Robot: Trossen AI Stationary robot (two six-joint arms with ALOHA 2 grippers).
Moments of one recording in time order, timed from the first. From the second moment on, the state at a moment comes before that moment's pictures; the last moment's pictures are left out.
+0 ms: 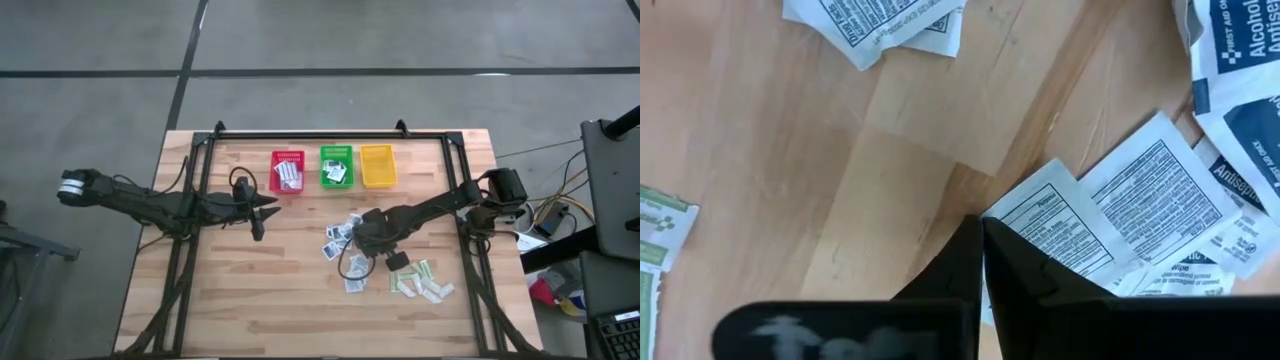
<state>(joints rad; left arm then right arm) -0.11 0.84 0.40 0.09 -0.42 -0.34 0.15 1.78 0.98 -0.72 0.05 -0.25</state>
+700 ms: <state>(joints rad) -0.11 0.84 0.40 0.09 -0.42 -0.36 0.10 1.73 1.21 -0.79 0.00 -0.27</state>
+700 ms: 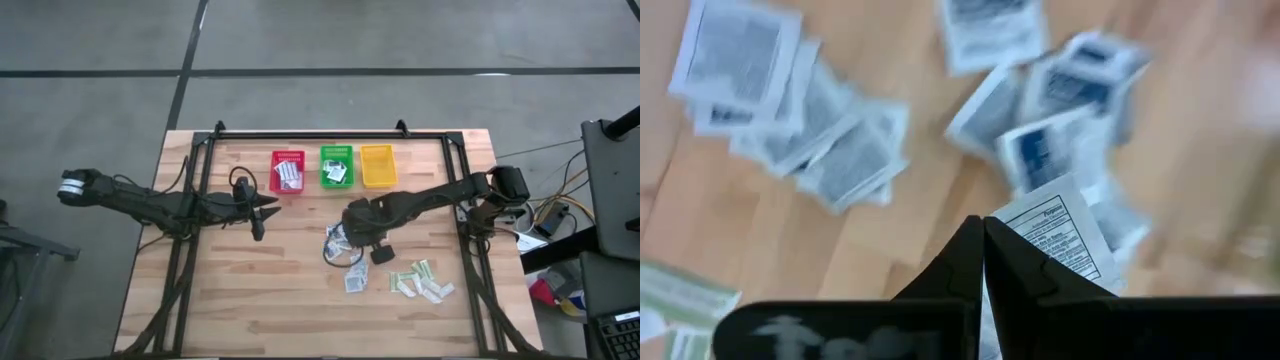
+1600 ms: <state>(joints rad) -0.11 0.84 0.40 0.09 -0.42 -0.34 -0.41 1.76 1.62 -0.71 -0.27 -0.42</state>
